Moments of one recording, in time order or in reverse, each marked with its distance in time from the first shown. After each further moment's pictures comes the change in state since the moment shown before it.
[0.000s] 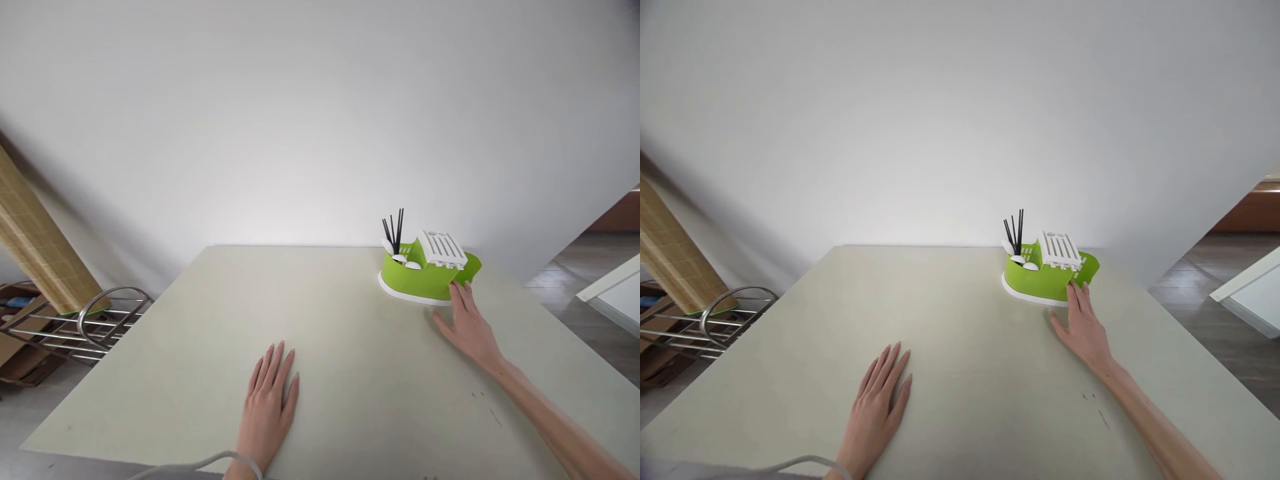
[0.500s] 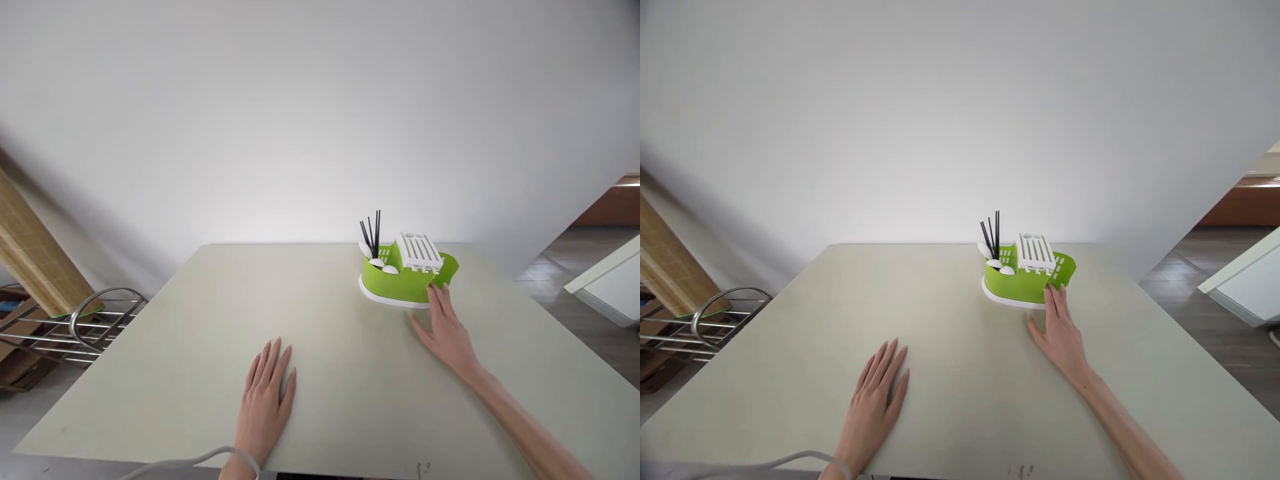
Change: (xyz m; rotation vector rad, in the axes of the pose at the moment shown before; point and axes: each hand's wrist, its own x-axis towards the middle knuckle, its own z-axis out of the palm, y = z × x) left_hand 0.004 0.002 -0.003 -0.011 0.010 0.007; right_hand -0.024 -0.054 -0.012 0.122 0.045 -0.020
